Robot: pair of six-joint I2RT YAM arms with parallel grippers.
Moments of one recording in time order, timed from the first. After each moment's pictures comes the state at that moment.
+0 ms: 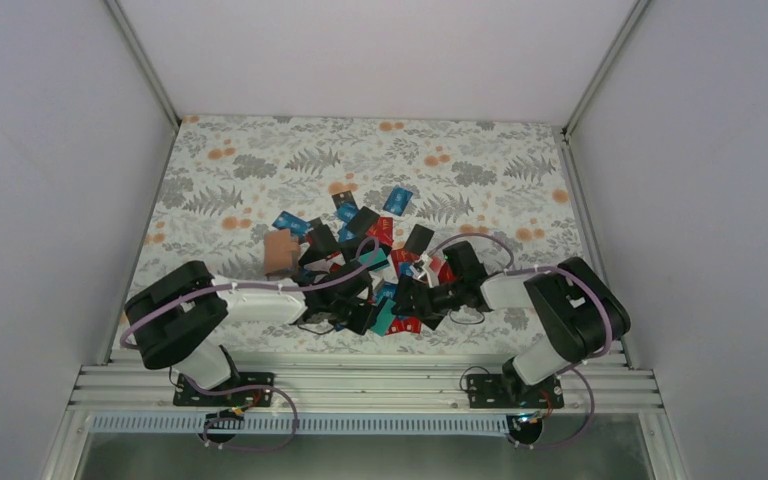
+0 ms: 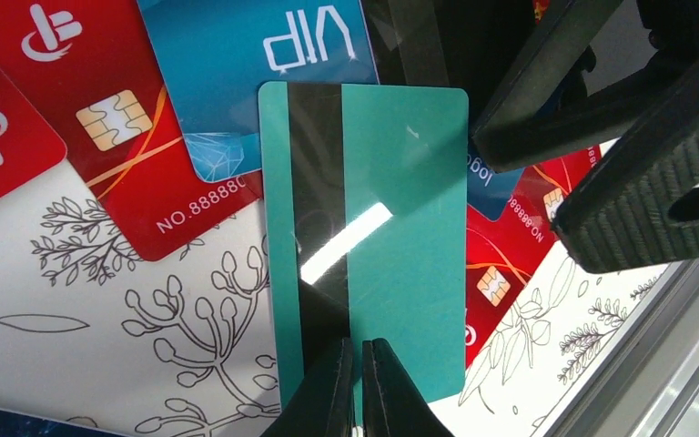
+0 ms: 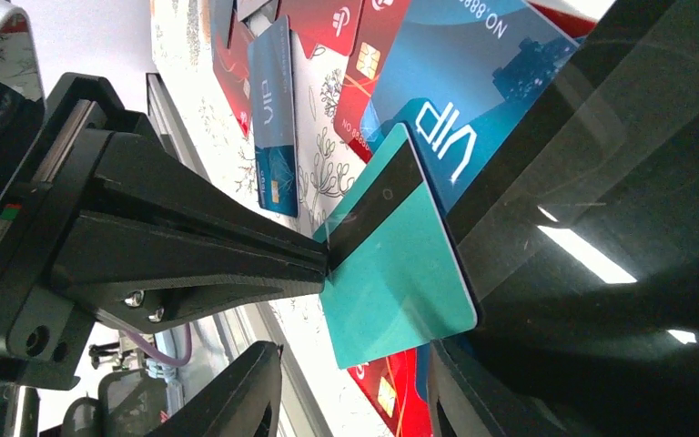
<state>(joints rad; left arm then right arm) -1.01 1.56 0.66 -0.13 0.21 -0.57 0.48 1.56 0.42 0.11 -0.95 0.46</state>
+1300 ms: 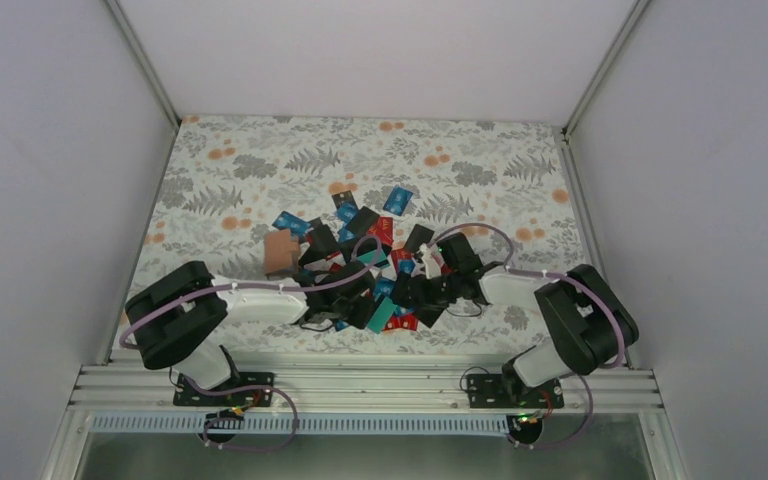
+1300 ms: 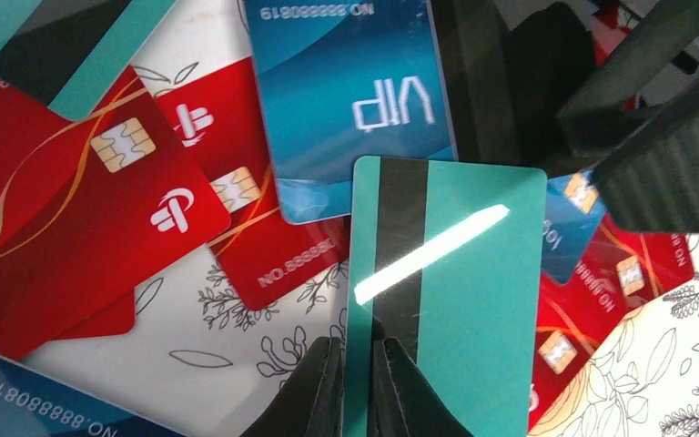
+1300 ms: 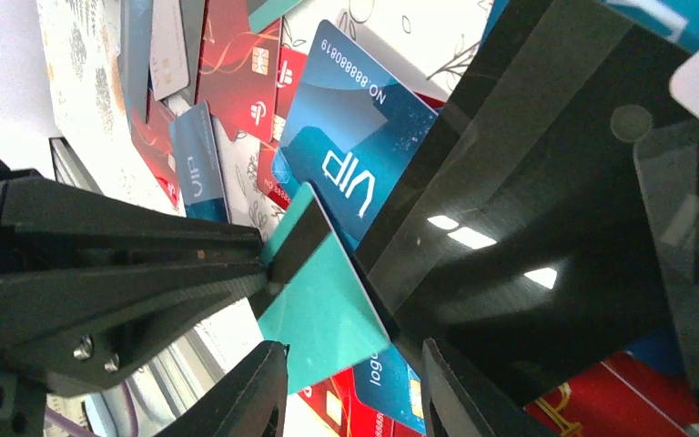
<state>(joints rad) -1.02 1.56 0.68 -0.16 0.02 -0.55 0.52 1.49 0.51 -0.07 -0.72 0.52</state>
